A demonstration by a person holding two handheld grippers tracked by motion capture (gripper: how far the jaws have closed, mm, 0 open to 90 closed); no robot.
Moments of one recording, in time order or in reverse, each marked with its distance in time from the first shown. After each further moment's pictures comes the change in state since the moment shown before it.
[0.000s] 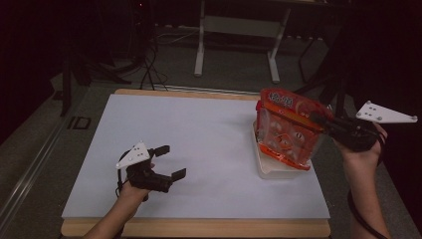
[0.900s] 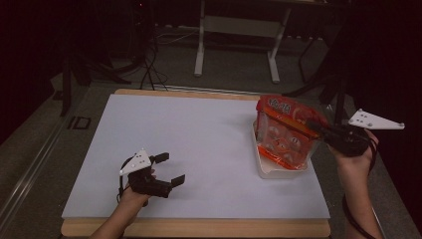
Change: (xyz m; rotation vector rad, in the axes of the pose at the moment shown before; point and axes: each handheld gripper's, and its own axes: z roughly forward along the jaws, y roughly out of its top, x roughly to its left) left arm 0.009 -0.031 0.004 0.034 0.012 -0.010; right arm -0.005 -0.029 0.009 0.023 -0.003 0.055
